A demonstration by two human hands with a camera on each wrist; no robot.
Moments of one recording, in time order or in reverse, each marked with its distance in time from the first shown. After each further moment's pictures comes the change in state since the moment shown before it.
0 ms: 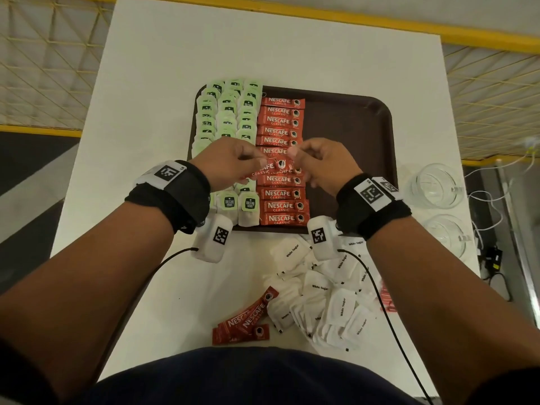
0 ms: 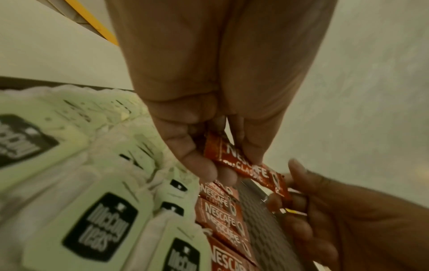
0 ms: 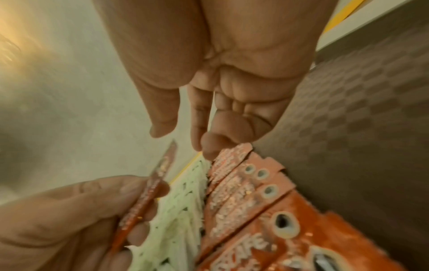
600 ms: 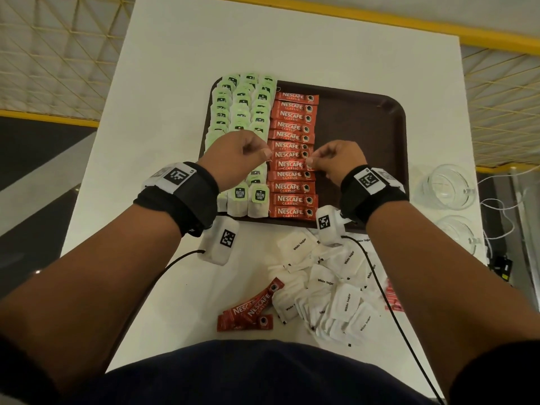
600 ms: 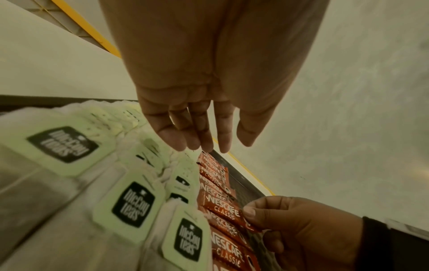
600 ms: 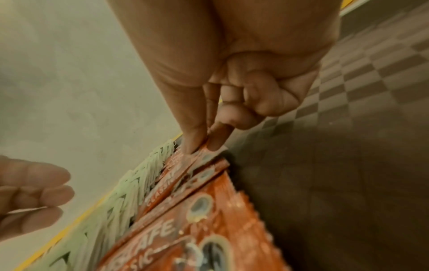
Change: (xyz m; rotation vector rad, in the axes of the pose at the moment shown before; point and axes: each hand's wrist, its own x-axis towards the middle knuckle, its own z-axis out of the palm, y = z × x) left_hand -0.021 -0.001 0.004 0.136 0.206 0.010; right_hand 0.026 0.025 0.004 -0.085 0.046 0.199
